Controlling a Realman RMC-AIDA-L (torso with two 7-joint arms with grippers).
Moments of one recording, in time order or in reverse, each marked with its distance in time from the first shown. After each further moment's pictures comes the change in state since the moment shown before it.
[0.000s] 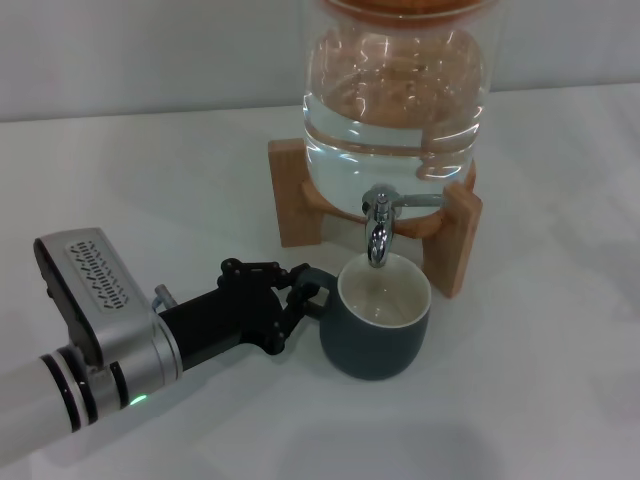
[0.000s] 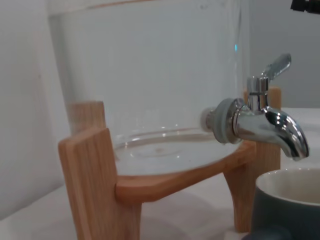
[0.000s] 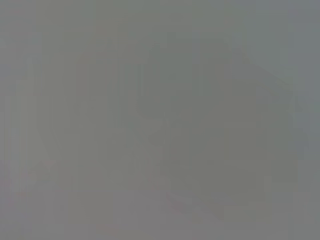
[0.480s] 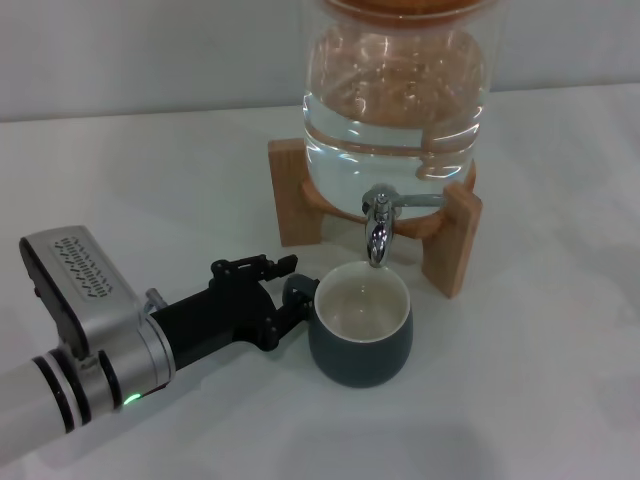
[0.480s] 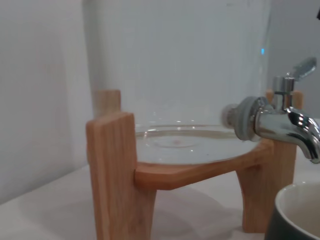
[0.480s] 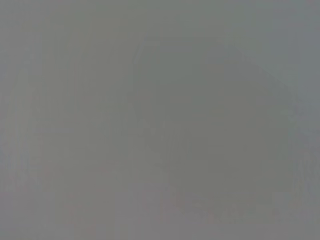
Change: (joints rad) left arm 0.012 0.005 -0.003 0.003 -0.013 0.005 -0.084; right arm -0.009 0.000 0.000 0.000 0.000 0.003 0.000
